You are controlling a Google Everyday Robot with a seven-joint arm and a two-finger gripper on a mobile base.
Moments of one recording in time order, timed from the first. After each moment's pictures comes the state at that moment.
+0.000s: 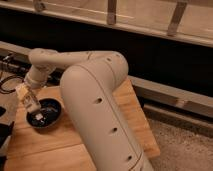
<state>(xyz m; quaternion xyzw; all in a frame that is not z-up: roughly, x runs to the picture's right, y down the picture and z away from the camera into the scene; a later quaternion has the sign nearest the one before) -0.406 0.034 0.760 -0.48 -0.14 0.37 0.78</state>
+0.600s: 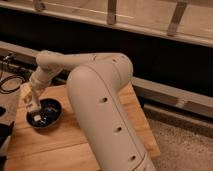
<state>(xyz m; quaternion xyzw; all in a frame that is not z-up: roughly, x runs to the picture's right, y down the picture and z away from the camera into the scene) -0.394 0.035 0.772 -0.50 -0.12 0.46 0.73</state>
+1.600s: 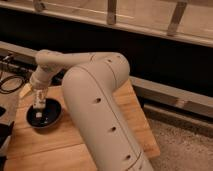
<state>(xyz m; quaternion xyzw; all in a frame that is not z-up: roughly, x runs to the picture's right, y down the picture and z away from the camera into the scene) -0.396 0.037 0.774 -0.50 -0.08 0.46 0.73</state>
